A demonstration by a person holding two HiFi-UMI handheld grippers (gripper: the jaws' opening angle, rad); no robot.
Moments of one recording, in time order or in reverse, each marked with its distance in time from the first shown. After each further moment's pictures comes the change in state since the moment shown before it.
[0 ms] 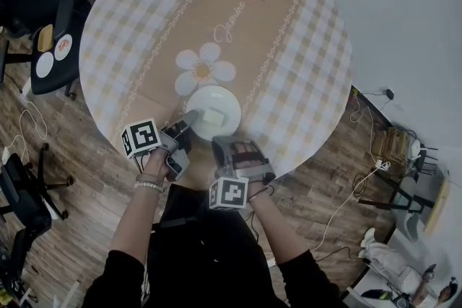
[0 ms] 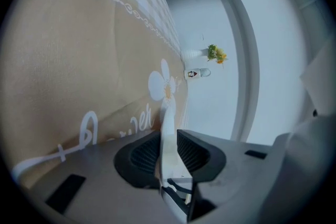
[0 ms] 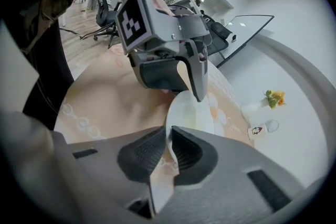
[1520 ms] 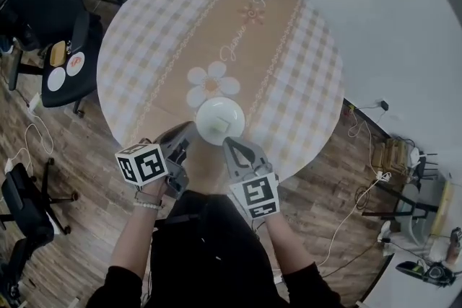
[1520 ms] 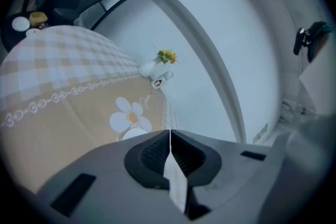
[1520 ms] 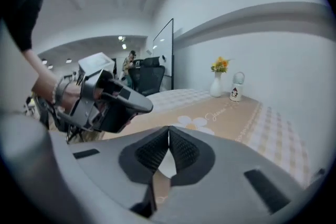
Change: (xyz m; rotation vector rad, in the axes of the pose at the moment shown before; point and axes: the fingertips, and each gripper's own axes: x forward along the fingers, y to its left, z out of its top) left arm -0.072 -0.095 0.007 0.599 -0.098 -0.003; right arm -0.088 -0.083 0.030 0.925 -0.428 -0.099
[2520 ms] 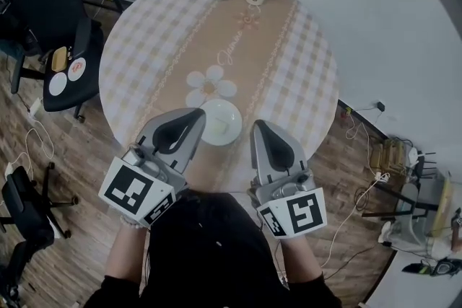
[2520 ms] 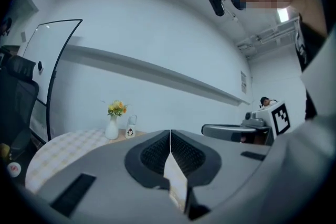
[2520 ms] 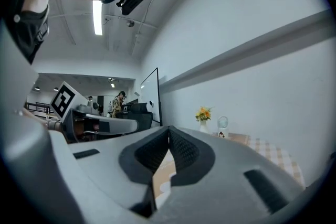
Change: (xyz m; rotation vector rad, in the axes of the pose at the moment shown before) left arm -0.047 -0.183 0.094 0.750 -0.194 -0.072; right arm -0.111 -0.040 0.164 0.112 -0.459 -0.131
